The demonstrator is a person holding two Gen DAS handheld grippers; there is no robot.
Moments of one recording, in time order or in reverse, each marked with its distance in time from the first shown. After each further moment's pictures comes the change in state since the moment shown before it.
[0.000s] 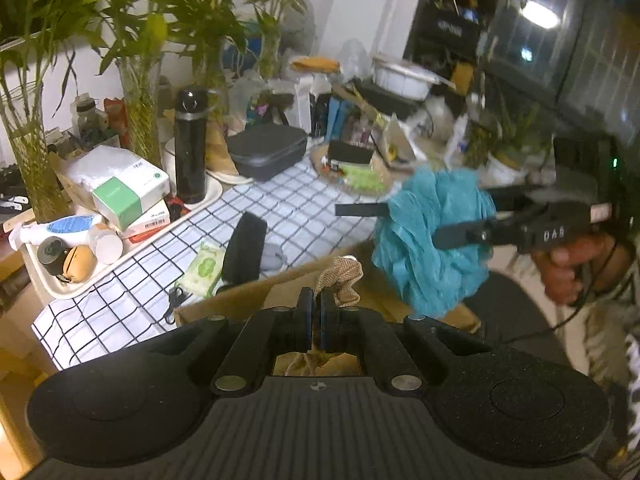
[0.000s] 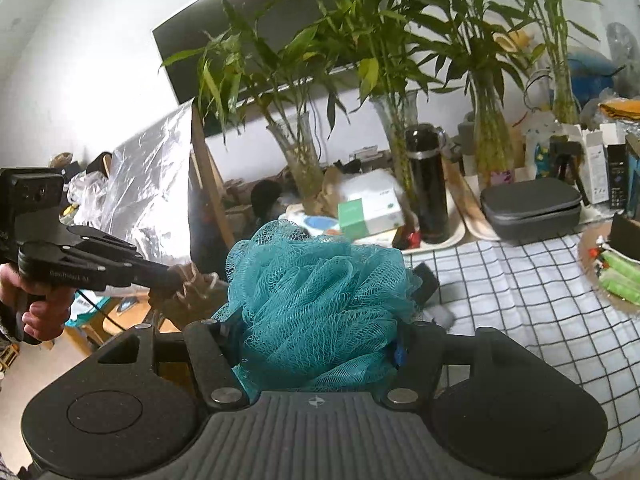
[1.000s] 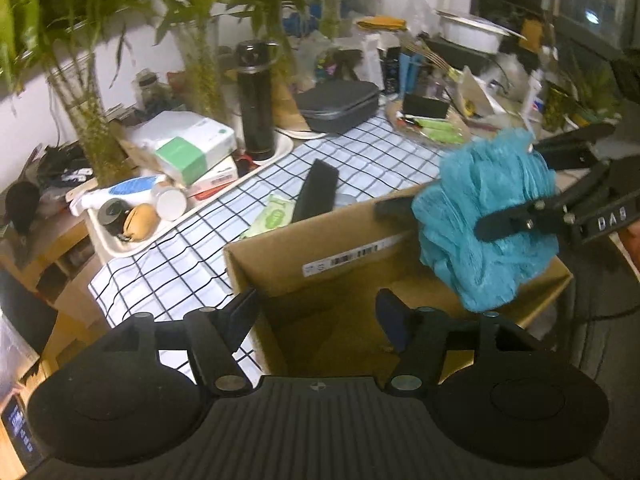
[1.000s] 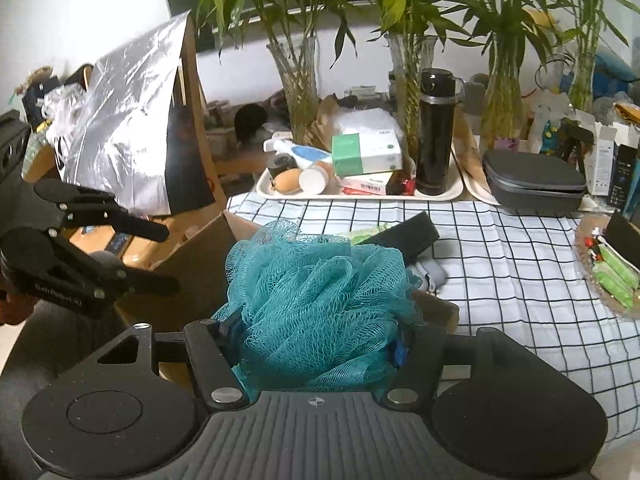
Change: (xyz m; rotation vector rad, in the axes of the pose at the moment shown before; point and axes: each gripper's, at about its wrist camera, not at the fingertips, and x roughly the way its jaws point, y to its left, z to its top) left arm 0.024 -0.004 -0.026 -0.017 0.087 0.265; right arm 0.049 0.032 -0.011 -0.135 0.210 -0.110
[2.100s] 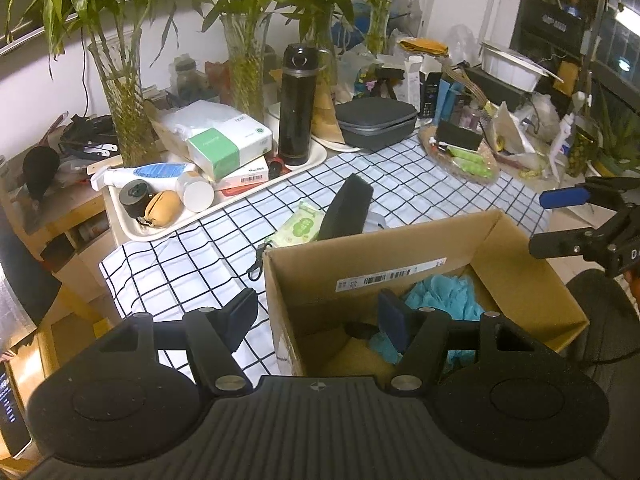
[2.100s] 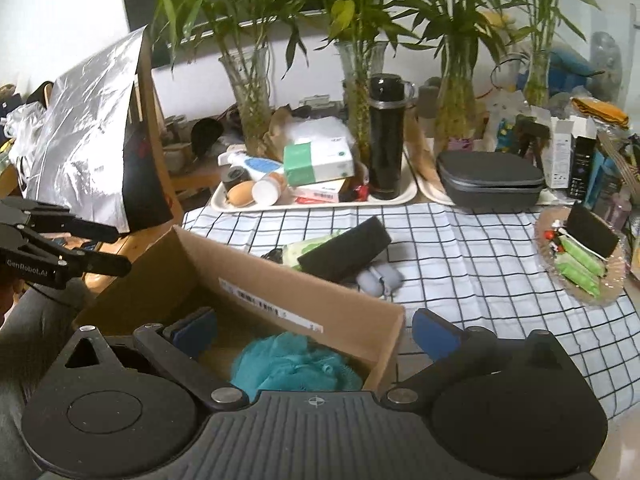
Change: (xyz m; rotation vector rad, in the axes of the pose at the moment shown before) left arm 0.004 0.027 0.003 -0.139 -0.037 0.021; right arm -0.005 -0.023 -0.005 0.067 -0.050 -0.116
